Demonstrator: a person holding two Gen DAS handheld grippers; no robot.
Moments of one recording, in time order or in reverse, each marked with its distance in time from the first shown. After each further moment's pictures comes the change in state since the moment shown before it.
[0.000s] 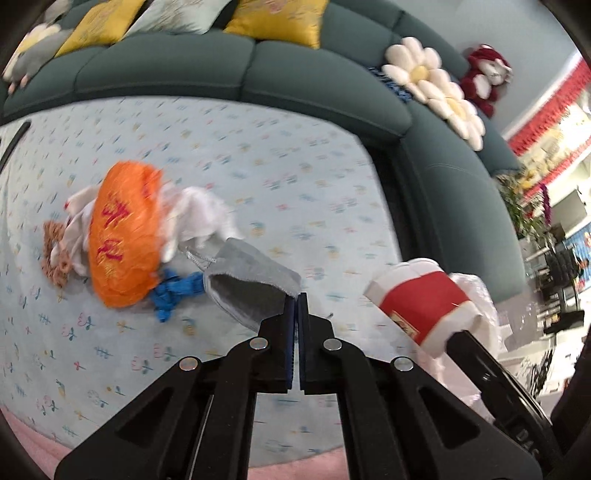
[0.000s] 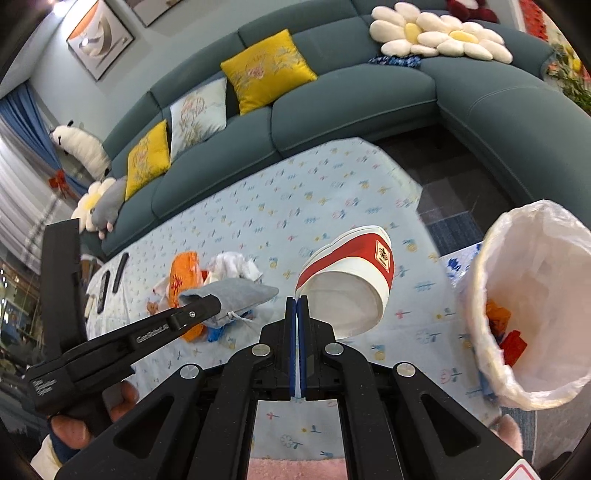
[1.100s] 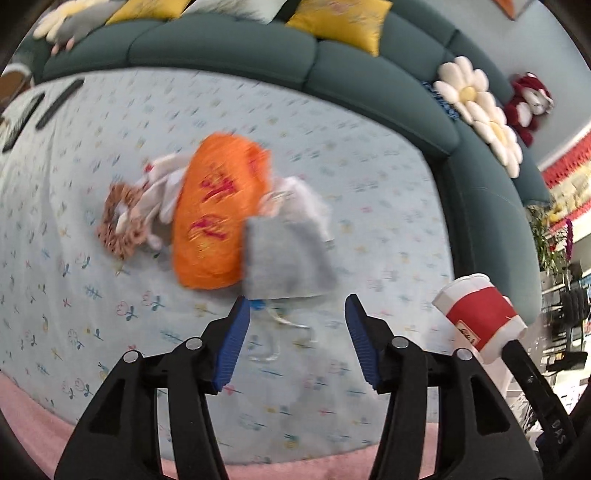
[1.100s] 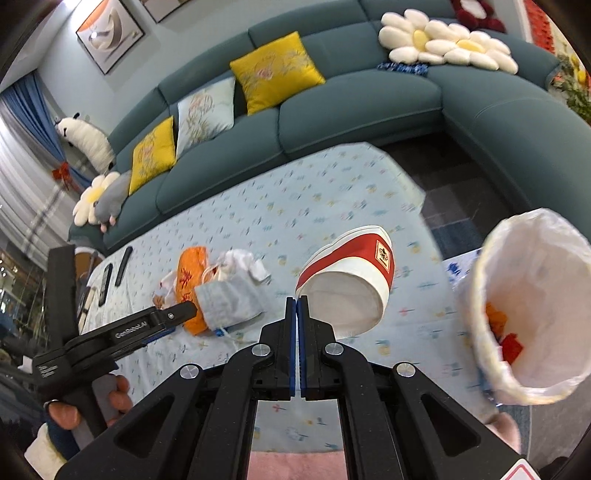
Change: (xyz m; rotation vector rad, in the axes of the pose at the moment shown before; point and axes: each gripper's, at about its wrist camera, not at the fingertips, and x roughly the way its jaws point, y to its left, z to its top) left arm -0.006 0.099 -0.008 -0.169 0.031 0.111; right arm 0.016 0.029 -0.010 -0.054 0.038 0.004
